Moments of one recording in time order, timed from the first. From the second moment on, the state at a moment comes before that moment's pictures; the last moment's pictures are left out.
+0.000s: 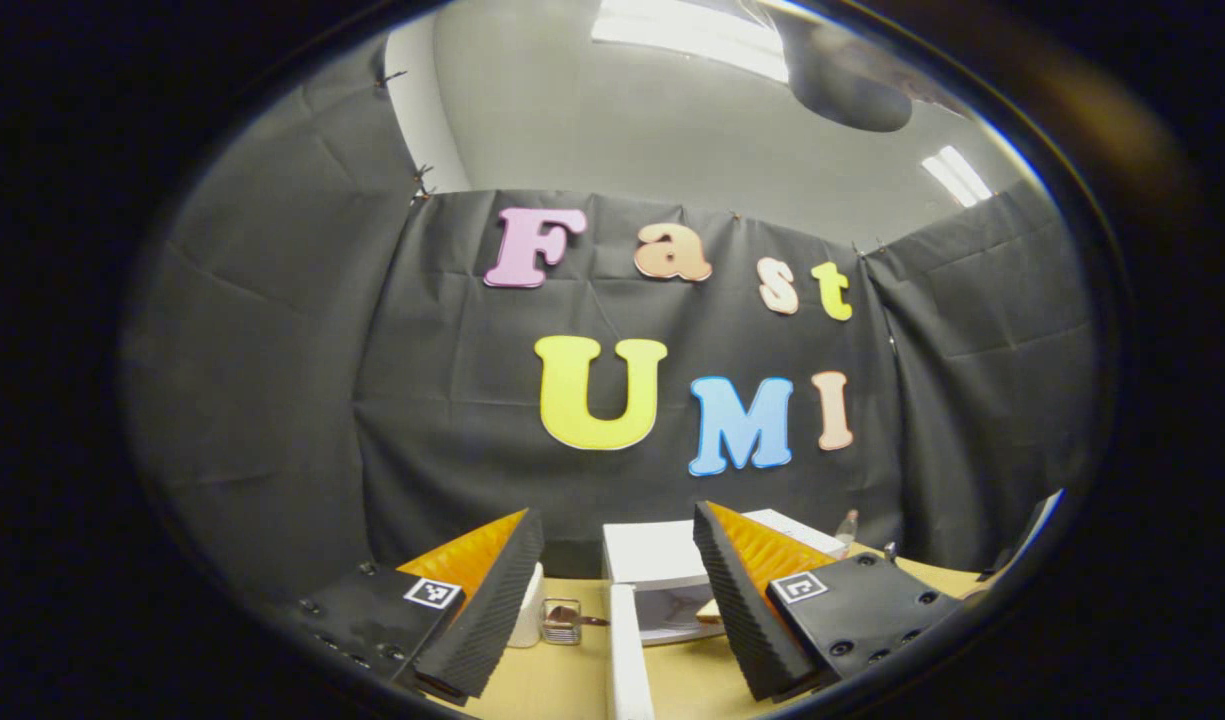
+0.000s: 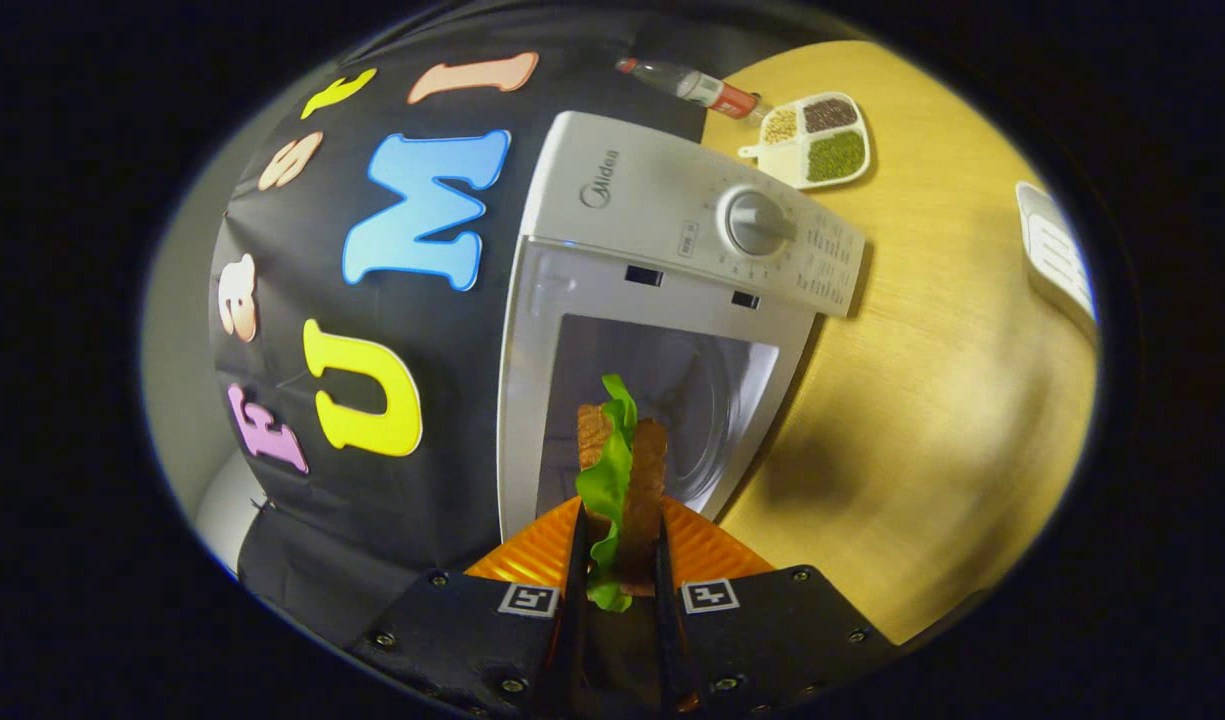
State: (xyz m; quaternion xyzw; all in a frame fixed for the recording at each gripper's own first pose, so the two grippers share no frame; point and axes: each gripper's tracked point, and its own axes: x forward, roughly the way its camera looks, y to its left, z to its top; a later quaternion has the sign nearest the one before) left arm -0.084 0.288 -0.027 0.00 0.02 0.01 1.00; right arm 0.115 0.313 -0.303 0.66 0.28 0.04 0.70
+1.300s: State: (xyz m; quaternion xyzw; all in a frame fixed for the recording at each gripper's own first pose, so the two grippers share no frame) left arm -0.061 0.358 -0.067 -0.01 0.06 0.05 1.00; right arm 0.214 0.356 -0.382 0.66 0.26 -0.10 0.70
